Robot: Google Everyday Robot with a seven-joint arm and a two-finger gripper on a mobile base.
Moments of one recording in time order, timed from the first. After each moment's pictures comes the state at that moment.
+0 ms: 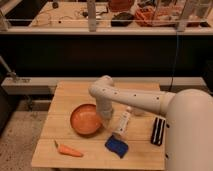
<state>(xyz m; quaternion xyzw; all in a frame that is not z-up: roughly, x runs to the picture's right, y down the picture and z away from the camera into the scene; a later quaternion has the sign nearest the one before) 0.010 0.196 0.800 -0.41 -0.18 -0.44 0.77</state>
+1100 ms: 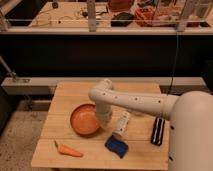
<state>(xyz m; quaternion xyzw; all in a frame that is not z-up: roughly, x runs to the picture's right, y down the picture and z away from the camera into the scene) -0.005 0.204 0.811 -0.36 -0.22 -0.47 0.78</state>
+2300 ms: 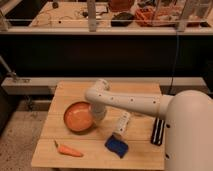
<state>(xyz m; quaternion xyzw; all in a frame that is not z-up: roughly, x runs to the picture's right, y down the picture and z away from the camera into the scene) -0.054 0.181 0.834 -0.28 -0.21 -0.50 0.79</state>
